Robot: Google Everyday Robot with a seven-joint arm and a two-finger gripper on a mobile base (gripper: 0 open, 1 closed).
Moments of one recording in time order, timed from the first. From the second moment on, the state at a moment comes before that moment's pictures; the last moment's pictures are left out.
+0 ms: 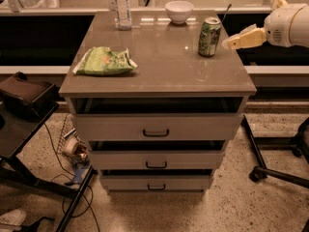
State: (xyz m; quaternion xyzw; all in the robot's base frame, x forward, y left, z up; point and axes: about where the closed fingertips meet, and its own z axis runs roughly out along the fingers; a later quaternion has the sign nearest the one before) arm 0.710 -0.270 0.973 -0.35 0.72 0.03 0.60
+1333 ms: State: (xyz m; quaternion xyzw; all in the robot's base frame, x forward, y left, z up) arm 0.828 -0.246 0.913 -0.24 0.73 0.15 0.62
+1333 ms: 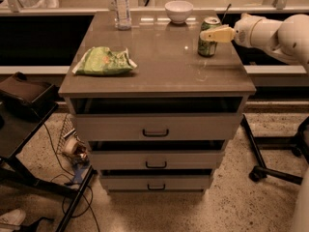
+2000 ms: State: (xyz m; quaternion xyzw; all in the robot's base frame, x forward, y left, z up) arm 0.832 -0.222 0.900 -0.22 0.72 0.20 0.63
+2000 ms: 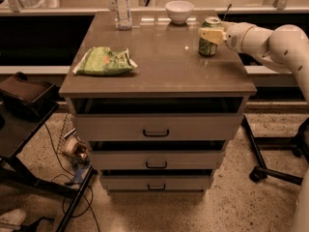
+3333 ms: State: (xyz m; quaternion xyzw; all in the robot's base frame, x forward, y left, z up) arm 0.830 -0.192 0.932 -0.29 0.73 0.15 0.60
